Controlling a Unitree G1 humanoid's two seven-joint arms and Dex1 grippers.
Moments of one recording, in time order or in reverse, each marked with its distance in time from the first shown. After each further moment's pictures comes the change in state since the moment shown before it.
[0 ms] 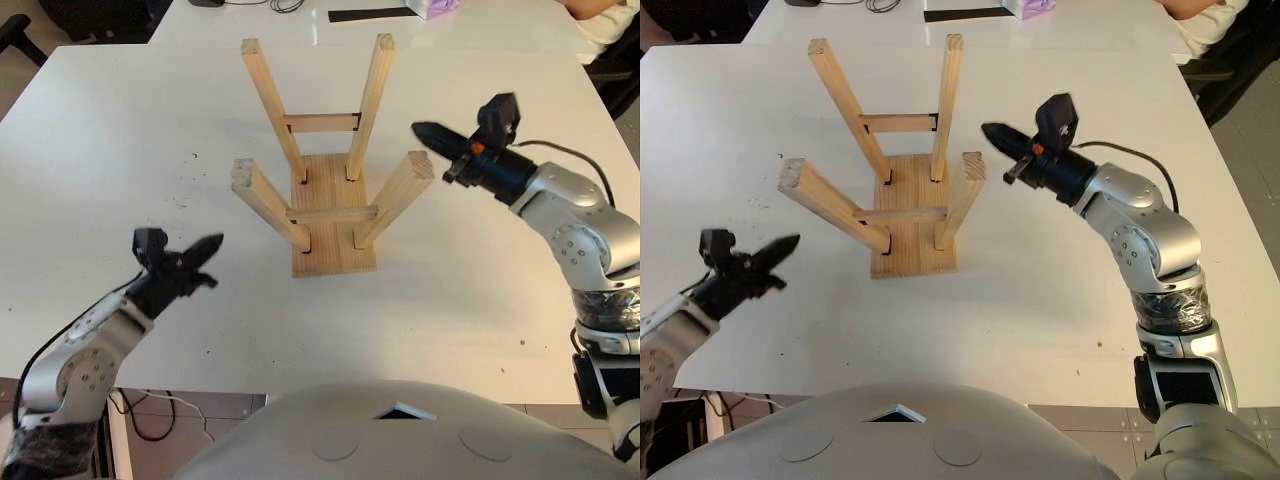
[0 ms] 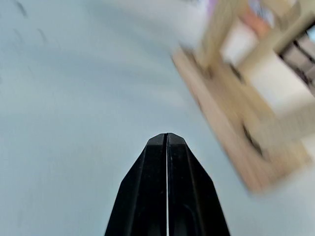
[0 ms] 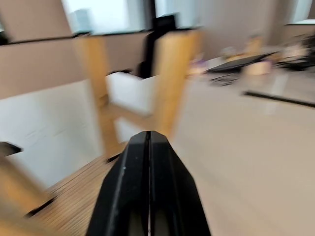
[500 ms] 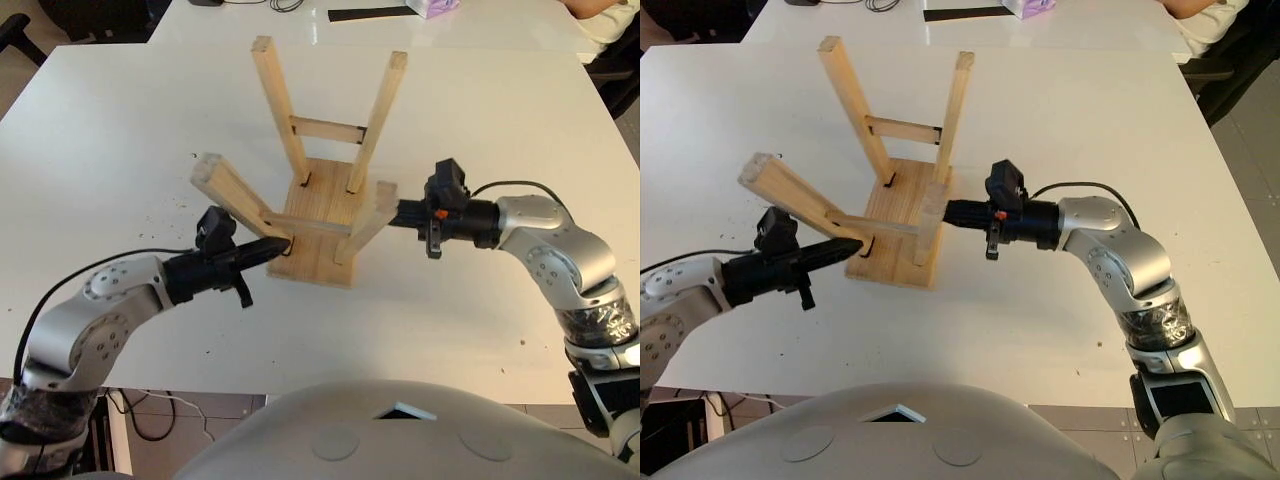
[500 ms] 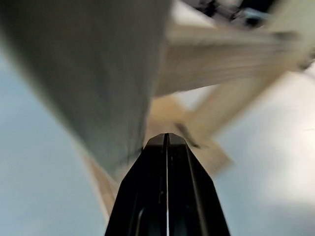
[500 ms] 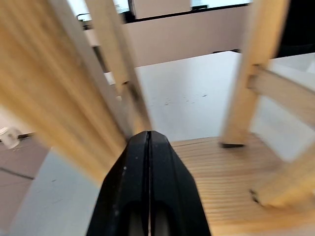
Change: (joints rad) left arm -0.326 0.061 -0.151 -0.101 0.163 0.145 -0.141; right arm 0.087 0.017 0.134 -0.107 -0.017 0.020 0.350
